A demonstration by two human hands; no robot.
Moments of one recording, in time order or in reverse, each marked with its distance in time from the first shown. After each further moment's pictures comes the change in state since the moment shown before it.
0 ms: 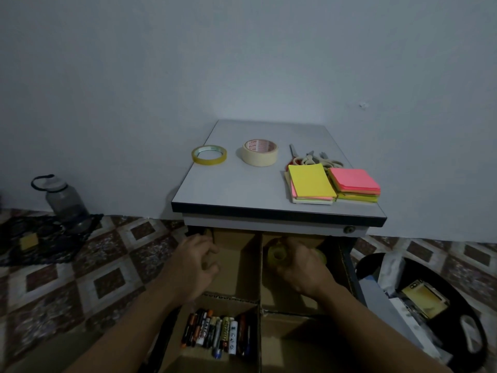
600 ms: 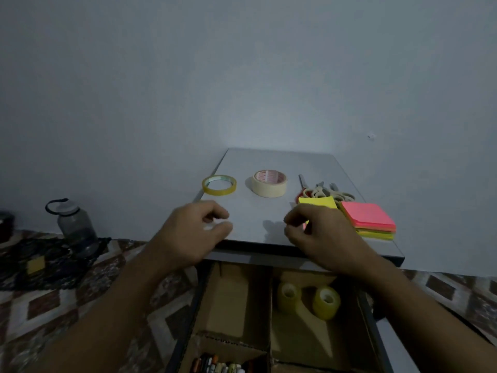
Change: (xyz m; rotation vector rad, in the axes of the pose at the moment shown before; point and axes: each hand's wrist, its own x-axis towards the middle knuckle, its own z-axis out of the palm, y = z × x) left_hand 0.058 0.073 -0.116 -0.171 0.125 -0.058; right_hand 0.006 -0.092 -0.123 -0.039 0.203 -0.372
